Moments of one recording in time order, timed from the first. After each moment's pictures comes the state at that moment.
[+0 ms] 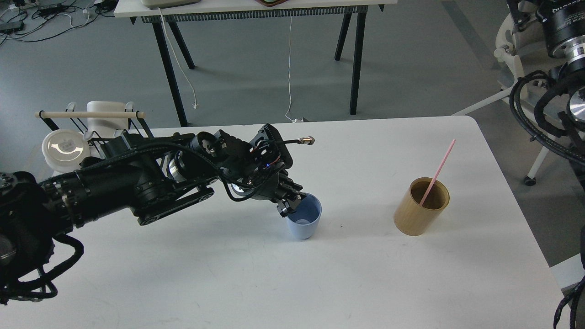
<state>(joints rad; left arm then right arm) -1.06 0.20 -0.21 -1.04 2.18 -0.49 -0.37 0.90 -0.45 1.08 0.65 0.14 0.45 0.22</state>
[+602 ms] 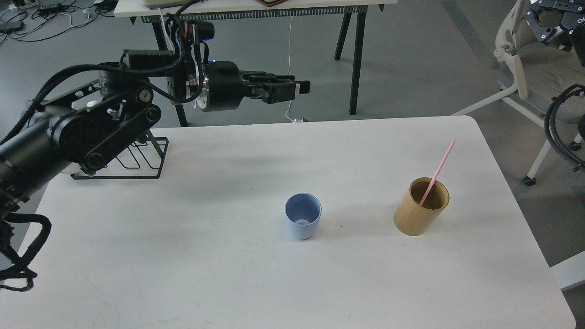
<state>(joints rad) -1.06 0.37 -0.69 -1.01 1.48 -0.49 -0.43 0.79 -0.72 0.97 0.88 0.00 0.46 0.22</state>
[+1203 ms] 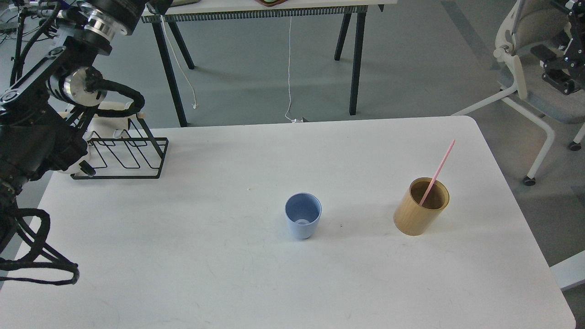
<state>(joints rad) -1.05 0.35 -0.79 -0.59 0.13 -0.43 -0.43 0.78 -0.95 0.66 1.07 -0.57 0.26 0.22</state>
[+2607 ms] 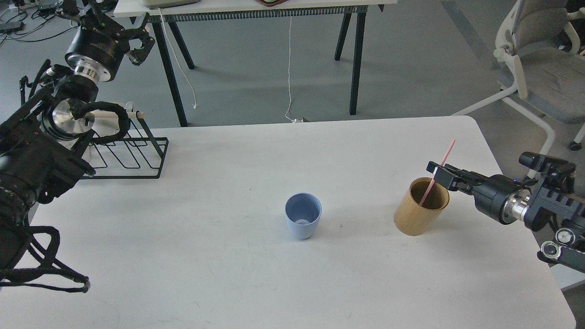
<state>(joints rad) -0.99 0.31 -0.77 -0.41 -0.10 -0.49 -0.28 0.74 -0.90 0.08 1.36 -1.22 -0.23 0.16</state>
